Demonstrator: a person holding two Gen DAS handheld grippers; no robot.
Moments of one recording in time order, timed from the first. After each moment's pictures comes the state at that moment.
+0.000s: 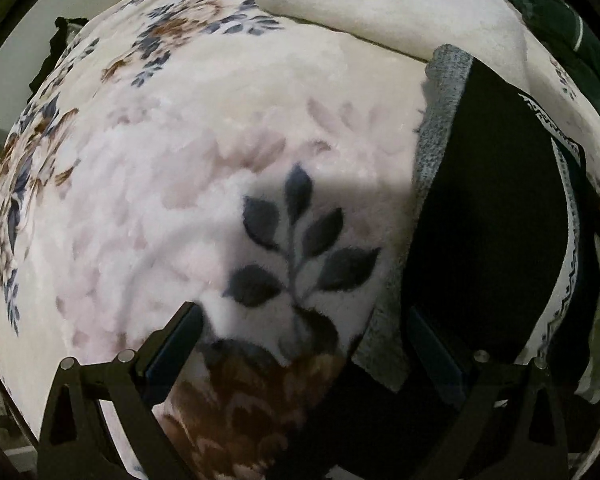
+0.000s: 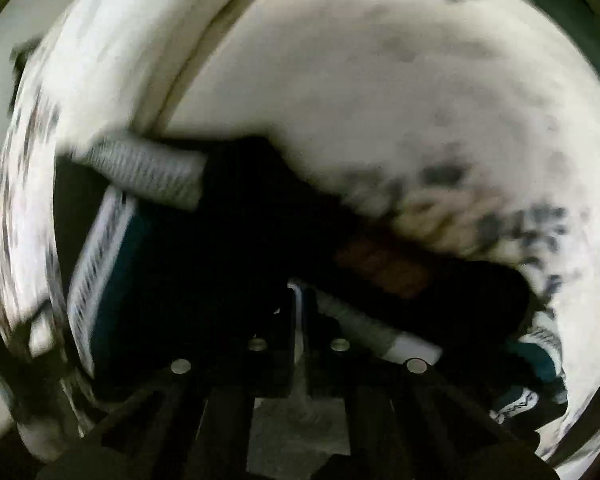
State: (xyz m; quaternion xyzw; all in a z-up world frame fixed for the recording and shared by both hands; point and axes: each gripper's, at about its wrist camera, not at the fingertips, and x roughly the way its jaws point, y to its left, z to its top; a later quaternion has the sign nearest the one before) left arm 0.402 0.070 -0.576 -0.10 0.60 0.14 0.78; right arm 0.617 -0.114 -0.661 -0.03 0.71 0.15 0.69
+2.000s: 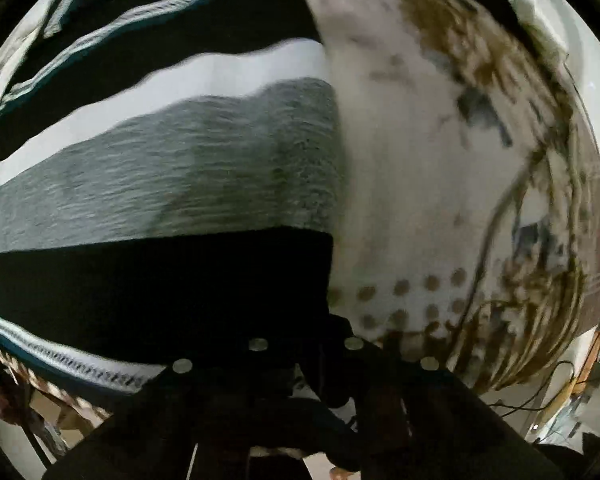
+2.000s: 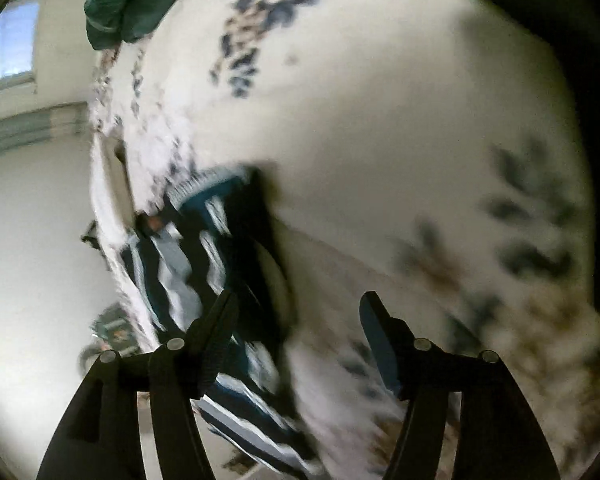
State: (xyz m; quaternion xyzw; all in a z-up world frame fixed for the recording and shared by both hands) left arm 0.082 -0.309 -0.564 0.03 0.69 -0.09 0.71; right arm 0.513 -0.539 -0.671 0.37 0.69 0.13 0.61
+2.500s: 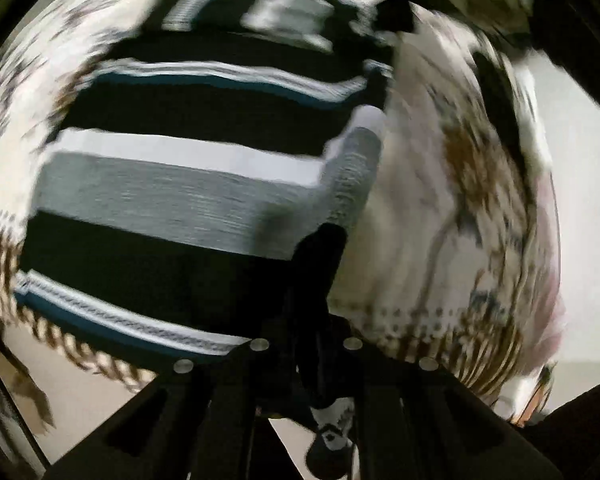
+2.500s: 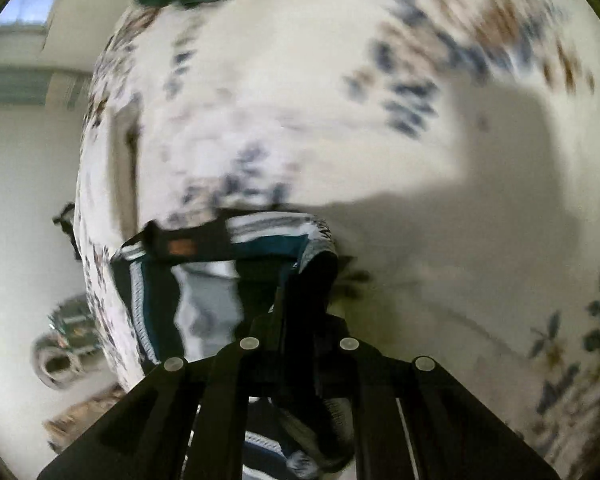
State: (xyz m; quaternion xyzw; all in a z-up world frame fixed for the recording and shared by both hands) left arm 0.090 -0.190 -0.467 -0.11 0.64 -0.05 0.76; right arm 0.577 -0.409 -0.605 0.25 0.68 0.13 0.68
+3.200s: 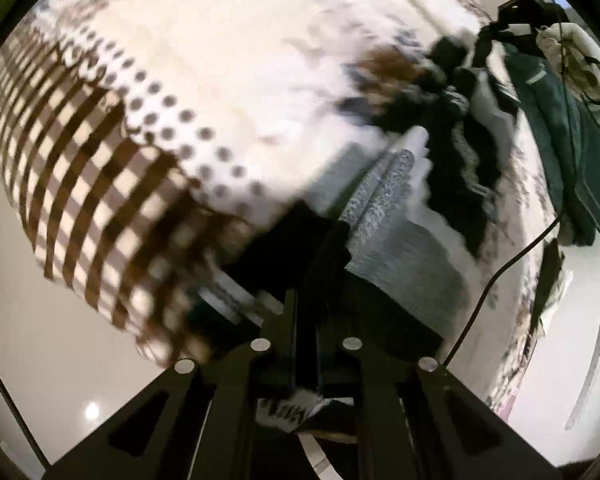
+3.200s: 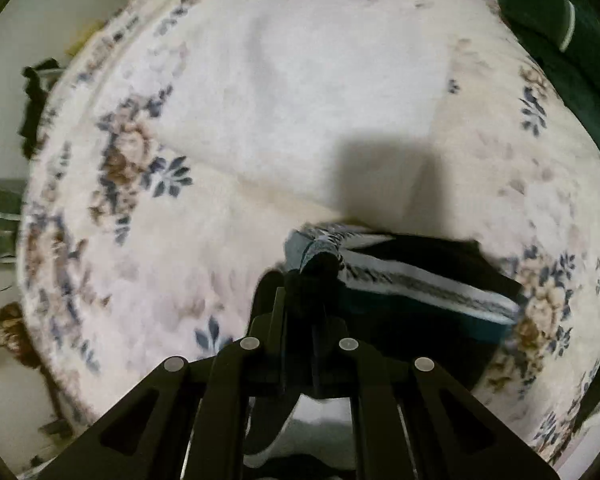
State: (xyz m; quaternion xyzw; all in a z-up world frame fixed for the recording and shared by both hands) left arm 0.066 0.142 -0.549 -0.34 0.61 0.07 0.71; right arm 0.605 0.076 -0.552 -0.04 0.68 0.13 0.72
